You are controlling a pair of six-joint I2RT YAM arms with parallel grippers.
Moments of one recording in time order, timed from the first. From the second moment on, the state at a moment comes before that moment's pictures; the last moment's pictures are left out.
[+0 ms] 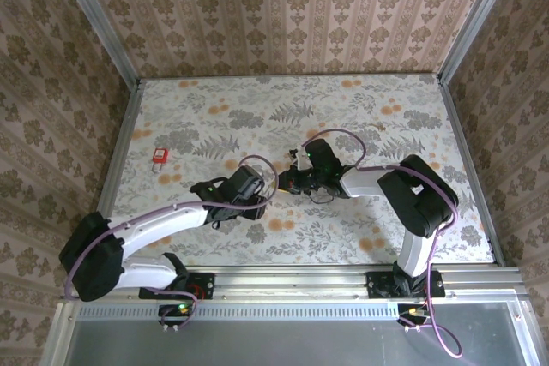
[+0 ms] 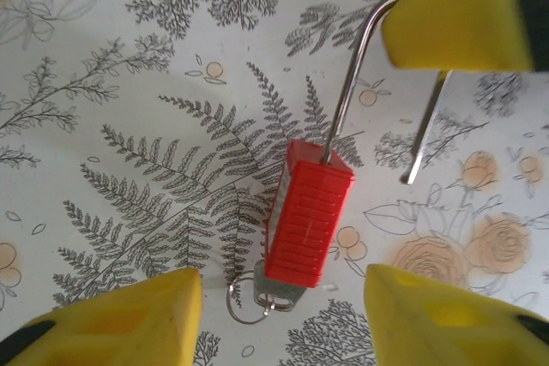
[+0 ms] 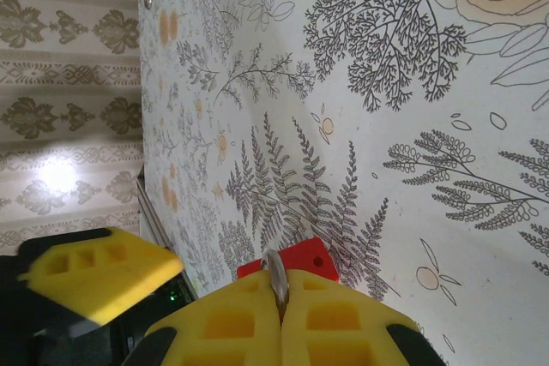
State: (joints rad) left arm -0.92 1.27 0.73 -0.54 -0.15 -0.49; right arm 0.59 1.81 0.83 0.30 -0.66 0.89
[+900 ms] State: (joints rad) left arm -0.96 1.51 0.73 -0.43 -0.25 -0.48; right arm 0.58 1.79 0.82 0.31 -0.66 0.89
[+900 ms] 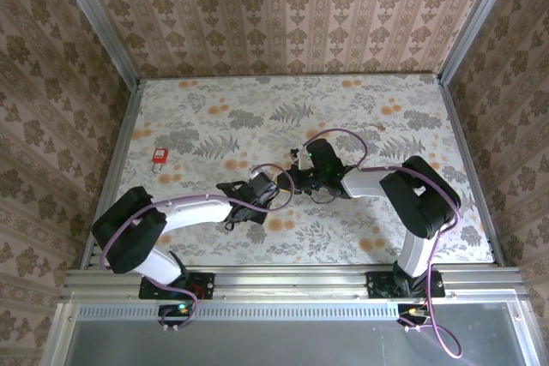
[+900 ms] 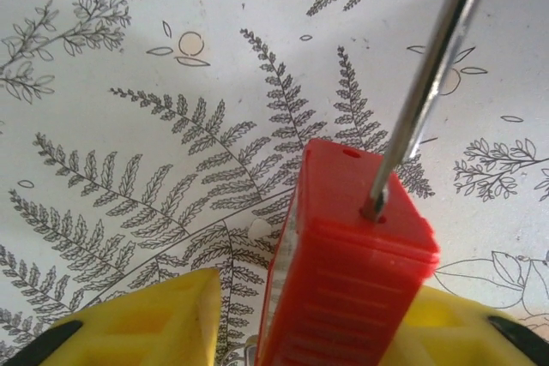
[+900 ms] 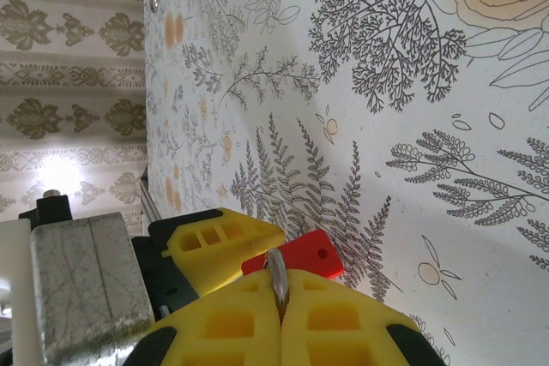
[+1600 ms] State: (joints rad) left arm -1.11 1.62 0.81 -0.46 -0.48 -0.47; right arm 0.53 1.79 0.81 0.26 -0.70 0.88
